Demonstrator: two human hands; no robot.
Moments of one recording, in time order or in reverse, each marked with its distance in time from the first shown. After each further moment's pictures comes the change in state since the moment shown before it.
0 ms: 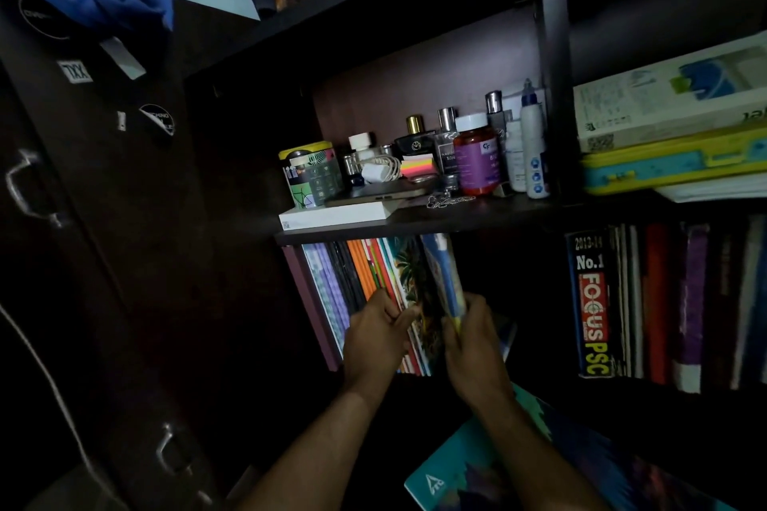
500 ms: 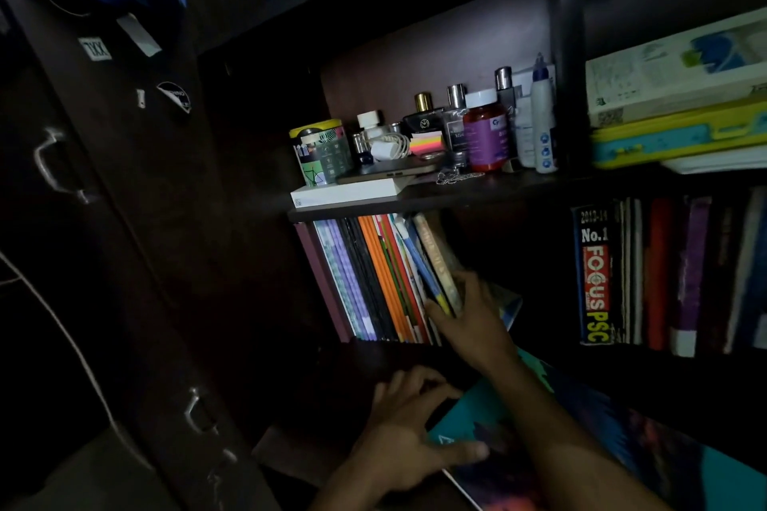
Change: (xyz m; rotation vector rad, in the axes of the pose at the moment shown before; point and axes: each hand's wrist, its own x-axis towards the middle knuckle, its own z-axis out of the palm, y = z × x) left_hand -0.116 -0.030 -0.026 0.391 -0.662 0.290; right_hand -0.003 -0.016 -0.010 -0.034 -0.194 0.117
